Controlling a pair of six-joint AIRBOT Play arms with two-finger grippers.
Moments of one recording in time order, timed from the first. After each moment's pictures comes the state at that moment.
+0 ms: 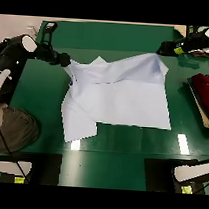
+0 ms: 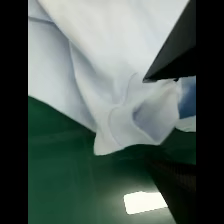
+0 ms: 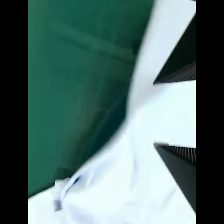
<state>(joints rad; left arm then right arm) -0.09 -1.51 1.51 1.26 -0.88 -1.43 -0.03 -1.65 1.91 -1.15 1.22 1.41</state>
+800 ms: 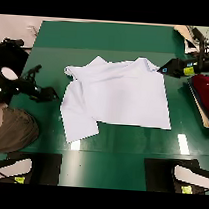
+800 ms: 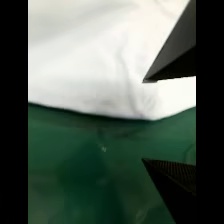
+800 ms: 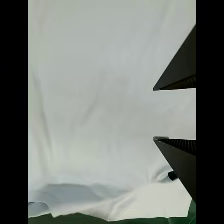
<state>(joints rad) 0.15 -1.28 0.88 1.01 -1.09 -1.27 -0.16 -1.27 1.33 -0.79 1.34 1.25</state>
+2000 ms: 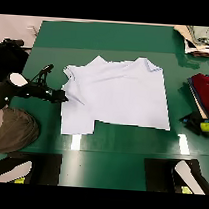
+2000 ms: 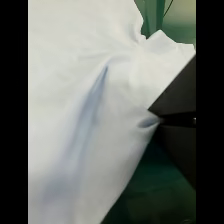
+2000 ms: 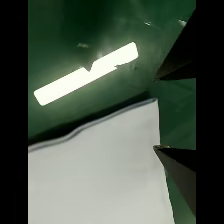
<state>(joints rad) -0.04 -1.15 0.85 0.94 -1.01 -1.27 -0.80 -0.91 0.57 -1.05 1.32 1.30</state>
